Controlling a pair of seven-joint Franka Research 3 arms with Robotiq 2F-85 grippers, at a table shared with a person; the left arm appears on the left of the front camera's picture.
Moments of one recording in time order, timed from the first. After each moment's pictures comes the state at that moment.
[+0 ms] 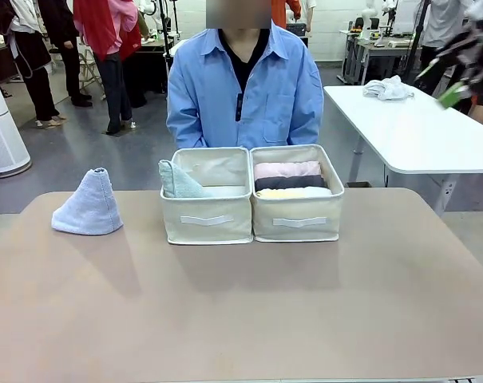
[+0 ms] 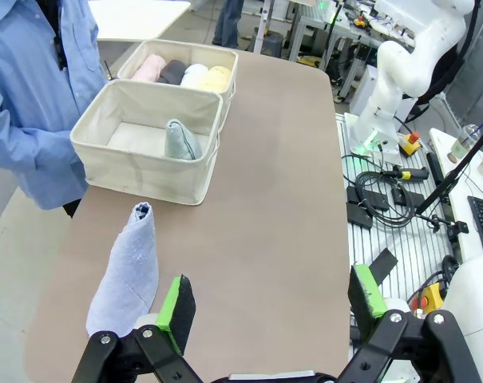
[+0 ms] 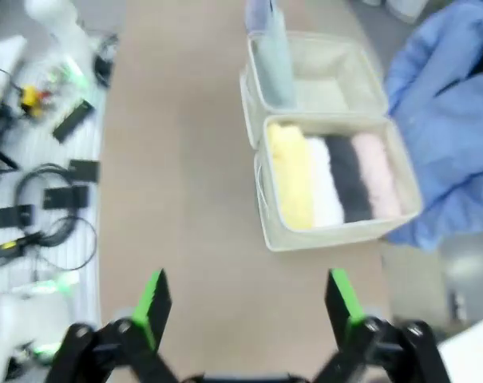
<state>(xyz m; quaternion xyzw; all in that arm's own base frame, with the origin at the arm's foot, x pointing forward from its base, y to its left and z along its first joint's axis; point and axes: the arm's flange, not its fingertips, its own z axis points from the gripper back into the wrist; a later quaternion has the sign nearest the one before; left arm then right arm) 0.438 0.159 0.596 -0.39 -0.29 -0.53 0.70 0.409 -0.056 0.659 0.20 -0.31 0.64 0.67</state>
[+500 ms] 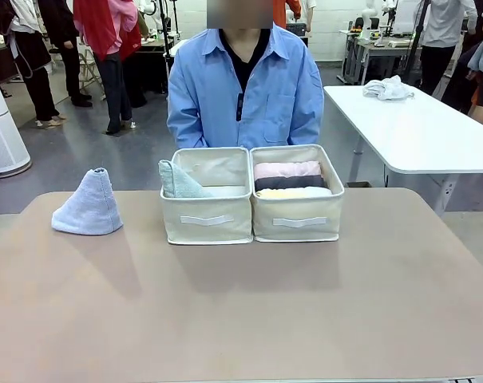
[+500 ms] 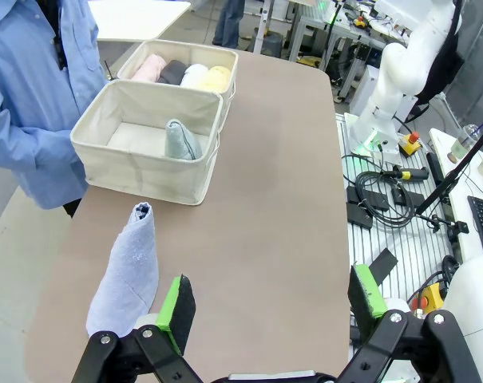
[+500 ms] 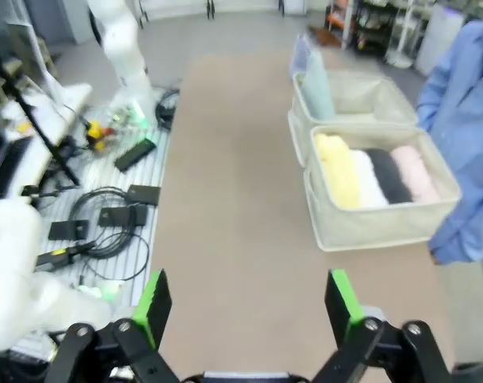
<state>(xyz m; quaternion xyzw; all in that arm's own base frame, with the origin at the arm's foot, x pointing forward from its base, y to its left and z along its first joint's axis) 0.438 0.159 0.596 -0.39 -0.29 -0.53 0.70 0.393 -0.191 0.595 0.34 -0.33 0.61 0.64</state>
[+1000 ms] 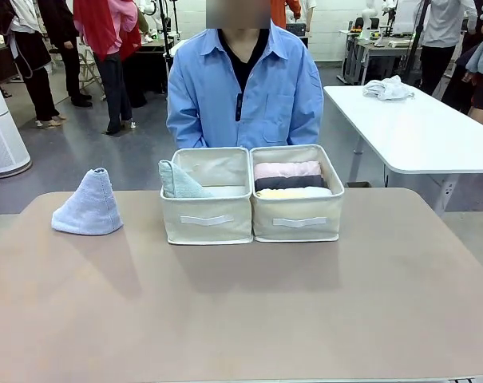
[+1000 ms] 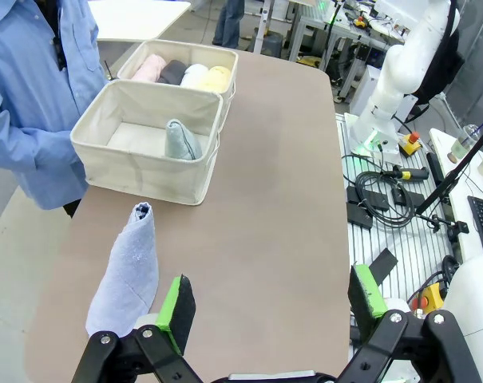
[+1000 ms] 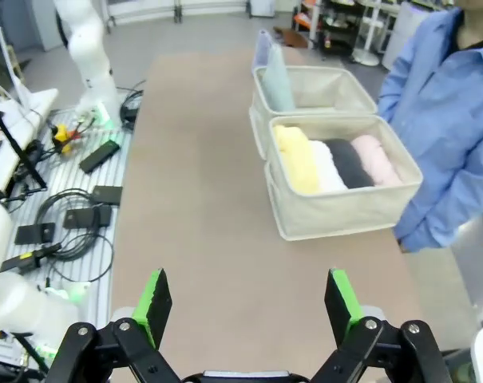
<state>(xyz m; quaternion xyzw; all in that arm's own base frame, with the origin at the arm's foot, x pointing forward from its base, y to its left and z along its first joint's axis) 0.438 0.159 0.596 -0.39 -0.29 -0.53 0.70 0.406 -0.210 0.584 0.30 -0.38 0.58 0.65</state>
